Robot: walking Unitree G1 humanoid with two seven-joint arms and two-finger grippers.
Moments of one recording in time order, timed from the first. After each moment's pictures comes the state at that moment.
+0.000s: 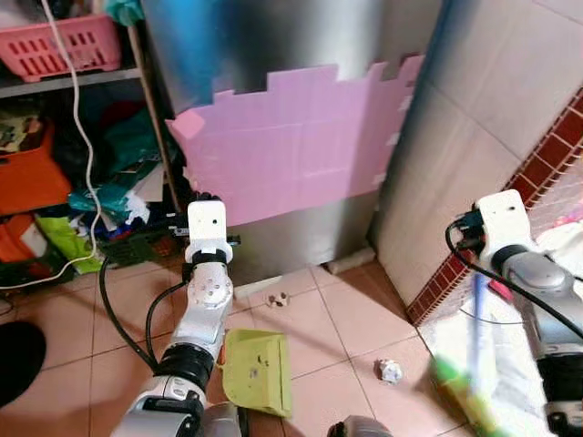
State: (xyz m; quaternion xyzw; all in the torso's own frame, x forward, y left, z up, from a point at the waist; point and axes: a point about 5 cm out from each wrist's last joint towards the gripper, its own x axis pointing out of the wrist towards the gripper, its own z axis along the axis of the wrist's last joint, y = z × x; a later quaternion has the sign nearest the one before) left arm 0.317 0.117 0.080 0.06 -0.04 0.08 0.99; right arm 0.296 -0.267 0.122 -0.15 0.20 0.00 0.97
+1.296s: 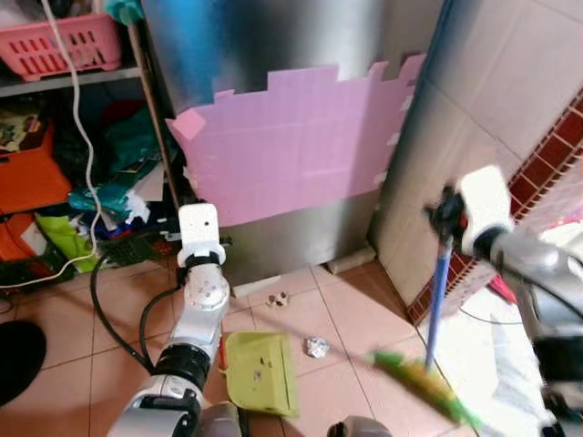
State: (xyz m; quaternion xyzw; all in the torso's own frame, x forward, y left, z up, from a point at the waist) left arm 0.316 0.132 0.076 0.07 -0.03 0.14 0.99; right arm 0.318 -0.241 0.156 -0.14 0.12 0.10 0.98
